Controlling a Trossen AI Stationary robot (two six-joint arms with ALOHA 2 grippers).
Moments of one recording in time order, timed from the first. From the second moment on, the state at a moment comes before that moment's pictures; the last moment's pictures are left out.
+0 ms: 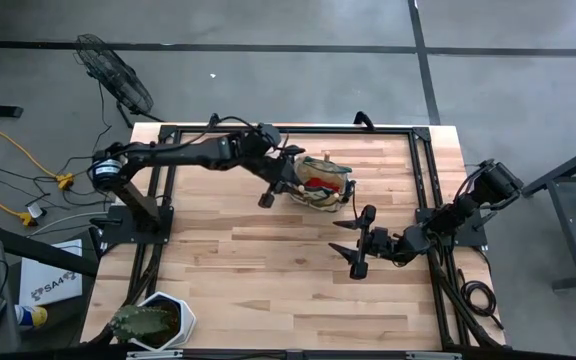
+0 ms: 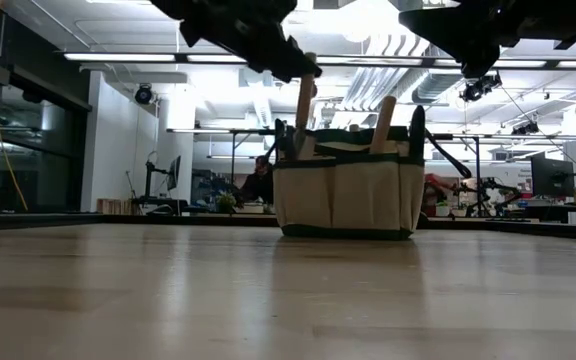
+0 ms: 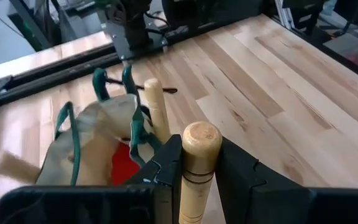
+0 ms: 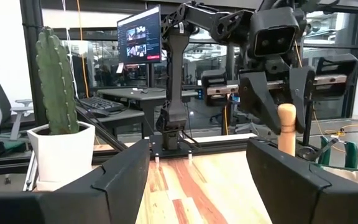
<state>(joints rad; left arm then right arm) 0.28 1.61 1.28 -0.23 0.52 0.48 0.57 1.53 0.36 1.47 0.76 -0.15</state>
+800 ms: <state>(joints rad) 0.34 1.69 1.28 -0.18 0.52 0.43 0.57 1.53 0.36 1.45 0.76 -0.15</state>
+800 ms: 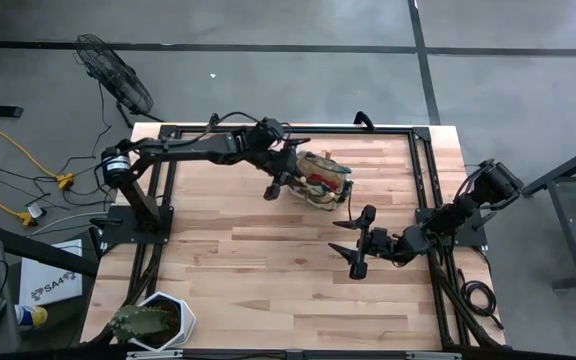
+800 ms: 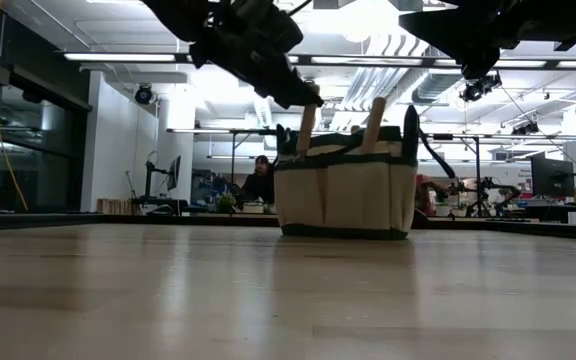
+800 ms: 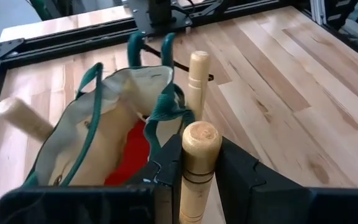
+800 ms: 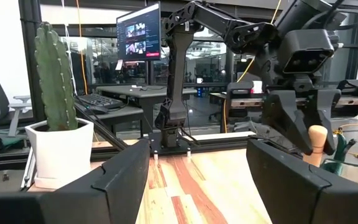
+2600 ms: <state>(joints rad) 0.40 1.60 1.28 -0.25 0.41 0.33 0.57 1.53 0.36 1.42 0.79 -0.10</state>
